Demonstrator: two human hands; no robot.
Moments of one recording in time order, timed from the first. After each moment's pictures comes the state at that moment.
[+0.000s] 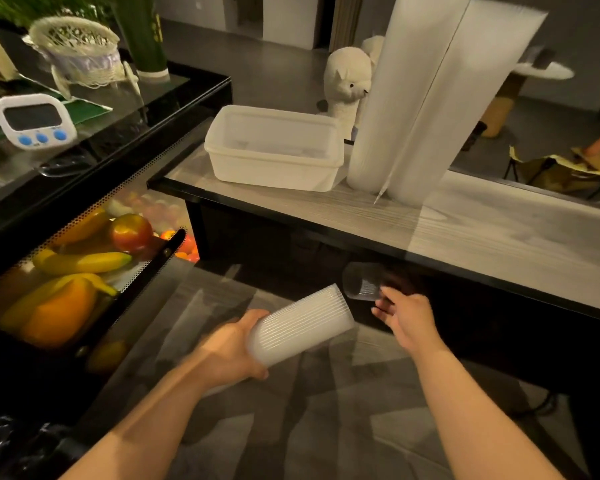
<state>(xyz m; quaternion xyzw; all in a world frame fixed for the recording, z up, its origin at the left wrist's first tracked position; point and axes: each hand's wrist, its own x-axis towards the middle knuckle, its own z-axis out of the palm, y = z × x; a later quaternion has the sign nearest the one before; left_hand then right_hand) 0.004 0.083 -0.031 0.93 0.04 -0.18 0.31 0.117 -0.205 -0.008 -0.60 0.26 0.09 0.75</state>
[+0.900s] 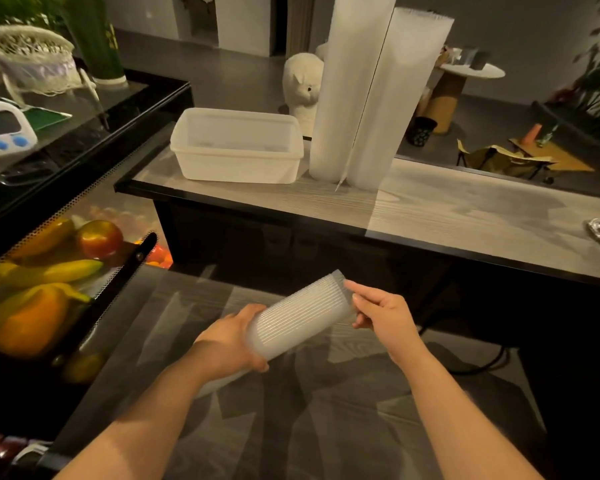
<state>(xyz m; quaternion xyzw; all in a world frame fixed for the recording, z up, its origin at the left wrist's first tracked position) -0.005 0.052 -0.012 0.93 0.01 -0.19 0.30 0.029 -0.219 0.024 -0.76 0.03 0.08 0.64</state>
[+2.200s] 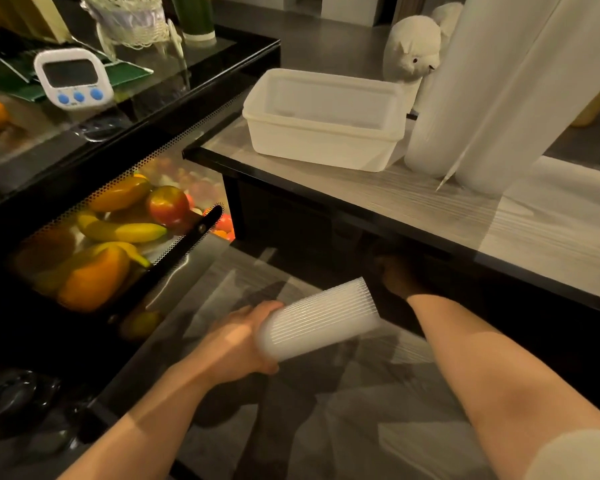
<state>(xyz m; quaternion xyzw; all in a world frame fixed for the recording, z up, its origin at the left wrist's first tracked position) -0.008 0.101 -0.050 0.94 0.07 -0.13 0.29 0.212 -0.140 -0.059 -0.95 -0.08 0.21 0.20</state>
